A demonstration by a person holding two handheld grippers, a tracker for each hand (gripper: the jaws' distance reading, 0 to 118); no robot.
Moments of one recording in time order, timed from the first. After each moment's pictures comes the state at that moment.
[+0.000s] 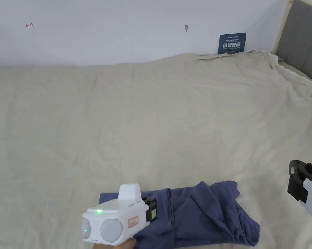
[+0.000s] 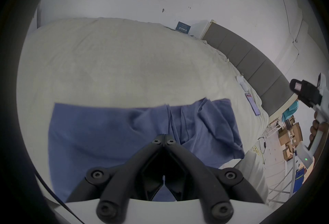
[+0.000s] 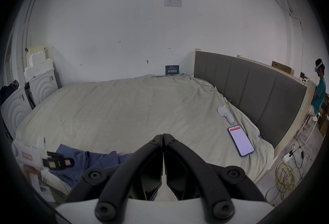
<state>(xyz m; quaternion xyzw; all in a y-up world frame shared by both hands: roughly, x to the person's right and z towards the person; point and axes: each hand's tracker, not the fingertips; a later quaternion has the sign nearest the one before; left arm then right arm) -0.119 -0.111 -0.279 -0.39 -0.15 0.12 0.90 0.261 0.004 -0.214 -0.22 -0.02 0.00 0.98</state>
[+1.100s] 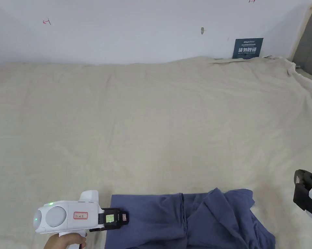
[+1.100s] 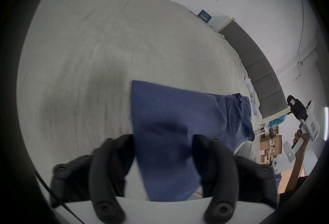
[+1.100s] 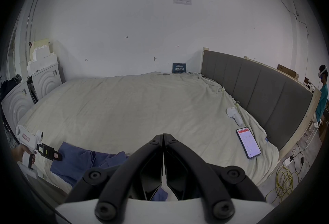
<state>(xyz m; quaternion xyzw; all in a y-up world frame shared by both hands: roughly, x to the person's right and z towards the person) -0.269 -0.168 -0.311 -0.50 -0.16 0.22 0.82 0.239 -0.001 -0.228 -0.24 -0.01 0.01 0.97</state>
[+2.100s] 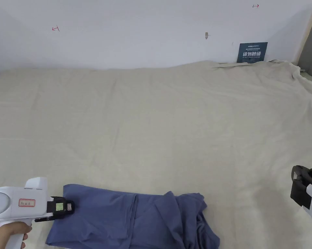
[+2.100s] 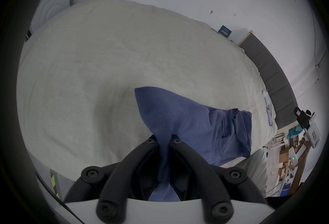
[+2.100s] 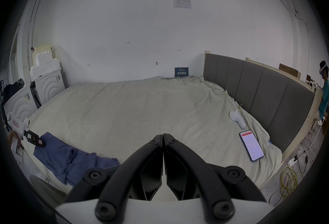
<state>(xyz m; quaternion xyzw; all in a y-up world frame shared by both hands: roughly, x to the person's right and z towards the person) -0.355 -0.069 -0.271 -0.49 -0.03 0.16 0.86 0.237 0.008 -0.228 -0.21 0.01 0.00 0.98</state>
